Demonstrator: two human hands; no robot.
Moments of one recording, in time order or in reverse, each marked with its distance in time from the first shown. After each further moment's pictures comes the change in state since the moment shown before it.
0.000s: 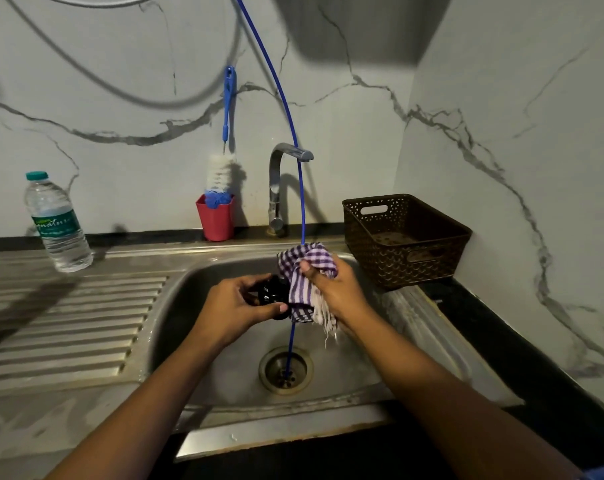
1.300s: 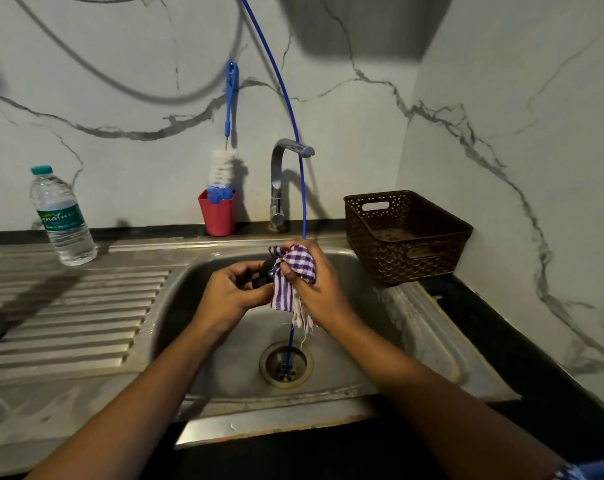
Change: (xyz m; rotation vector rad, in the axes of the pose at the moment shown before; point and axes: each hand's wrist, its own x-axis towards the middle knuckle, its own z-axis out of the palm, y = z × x) left_hand 0.001 0.003 0.002 -0.401 0.015 0.053; right_hand -0.015 0.001 0.018 -0.278 -0.108 -0.343
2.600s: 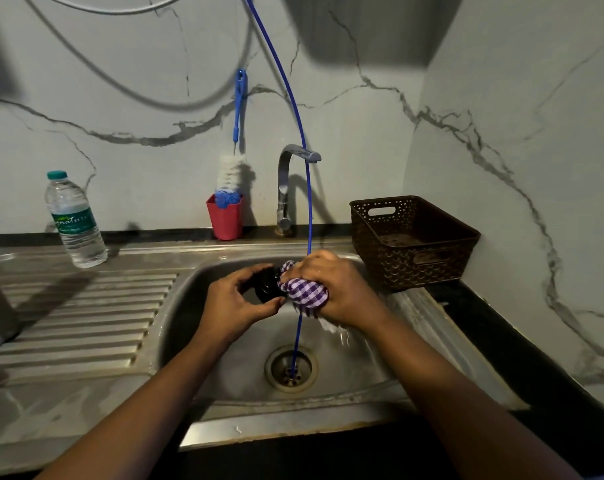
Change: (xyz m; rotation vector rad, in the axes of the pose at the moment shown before) left_hand 0.001 -0.020 -0.009 0.387 0.115 0.188; right_hand 0.004 -0.018 -0.038 -0.601 -0.251 -0.532
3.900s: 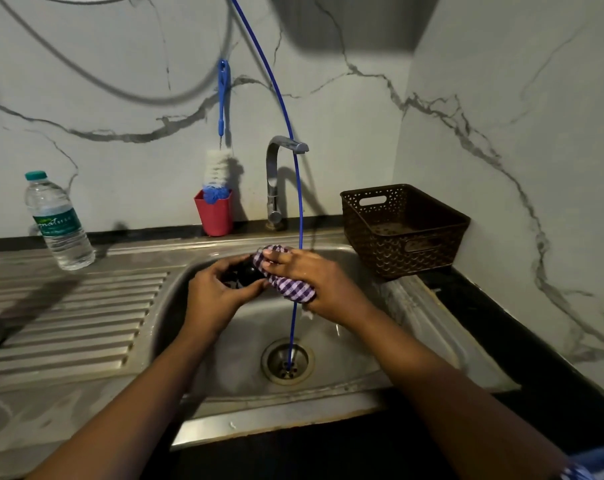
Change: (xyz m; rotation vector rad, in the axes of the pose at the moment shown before) left_hand 0.007 0.003 -0.003 -0.082 0.075 -0.091; right_hand -0.005 0.011 0.020 0.024 -0.068 0.037
